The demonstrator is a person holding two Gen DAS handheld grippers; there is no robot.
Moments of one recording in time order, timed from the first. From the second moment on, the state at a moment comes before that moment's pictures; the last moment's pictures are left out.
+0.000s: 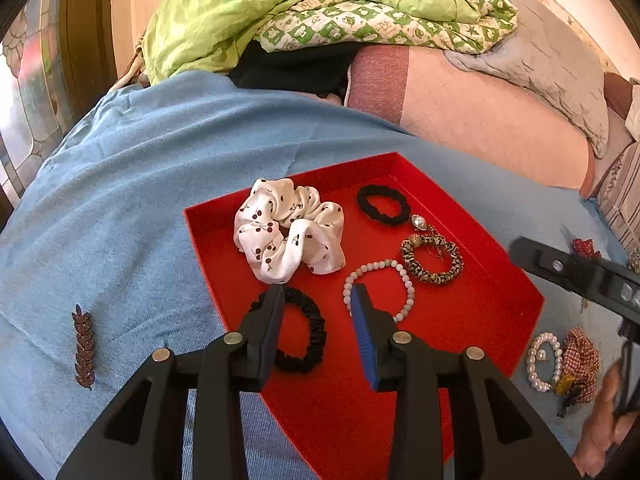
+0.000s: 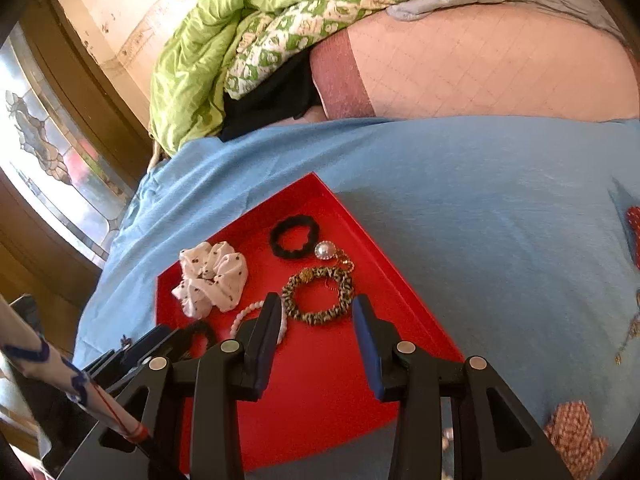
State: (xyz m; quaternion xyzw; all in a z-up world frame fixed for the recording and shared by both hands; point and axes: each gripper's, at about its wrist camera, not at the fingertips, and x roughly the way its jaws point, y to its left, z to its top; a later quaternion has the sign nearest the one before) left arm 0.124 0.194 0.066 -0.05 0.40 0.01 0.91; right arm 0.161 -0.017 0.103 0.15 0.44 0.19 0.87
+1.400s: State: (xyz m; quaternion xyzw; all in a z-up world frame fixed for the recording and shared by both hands) left arm 0.112 0.174 0.076 0.03 0.36 0.08 0.93; right arm 0.065 -0.084 0.081 0.09 0.45 0.12 0.88
